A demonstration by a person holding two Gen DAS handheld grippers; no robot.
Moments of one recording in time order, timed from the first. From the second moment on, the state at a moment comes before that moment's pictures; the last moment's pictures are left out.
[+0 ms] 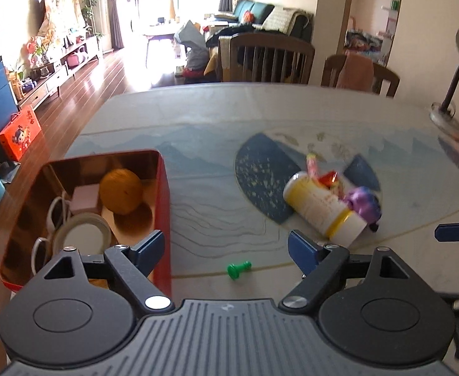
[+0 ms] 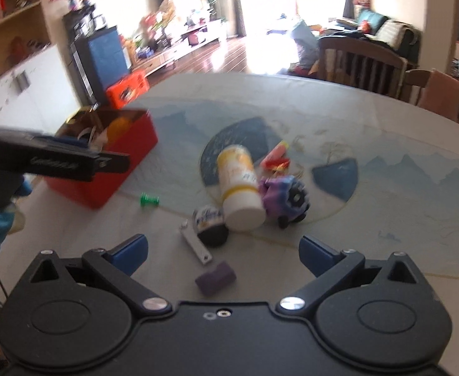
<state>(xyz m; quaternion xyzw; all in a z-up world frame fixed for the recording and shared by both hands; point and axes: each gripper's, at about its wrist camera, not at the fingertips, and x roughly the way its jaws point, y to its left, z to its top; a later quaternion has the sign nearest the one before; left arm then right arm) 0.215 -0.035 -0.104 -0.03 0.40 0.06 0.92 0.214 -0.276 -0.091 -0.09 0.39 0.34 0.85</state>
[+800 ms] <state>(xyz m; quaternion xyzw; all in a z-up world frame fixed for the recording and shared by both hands) 0.246 -0.055 -0.162 -0.02 0.45 0.12 0.88 0.217 -0.251 -0.138 -0.20 0.41 0.43 0.78</state>
